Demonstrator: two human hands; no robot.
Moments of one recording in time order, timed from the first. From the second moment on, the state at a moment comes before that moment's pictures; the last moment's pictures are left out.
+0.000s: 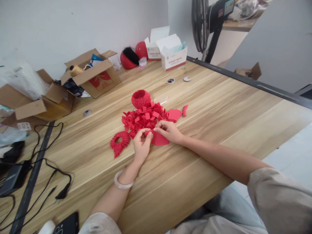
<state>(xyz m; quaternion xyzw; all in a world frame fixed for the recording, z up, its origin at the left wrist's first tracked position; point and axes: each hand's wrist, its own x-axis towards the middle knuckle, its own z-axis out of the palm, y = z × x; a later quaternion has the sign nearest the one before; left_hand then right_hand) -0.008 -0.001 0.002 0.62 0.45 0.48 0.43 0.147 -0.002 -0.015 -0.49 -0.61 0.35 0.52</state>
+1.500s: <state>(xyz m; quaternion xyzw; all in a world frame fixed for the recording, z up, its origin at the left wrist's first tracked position) -0.010 0.003 -0.004 0.65 0.45 0.42 0.45 0.149 -0.007 -0.005 -0.40 -0.64 0.43 0.50</state>
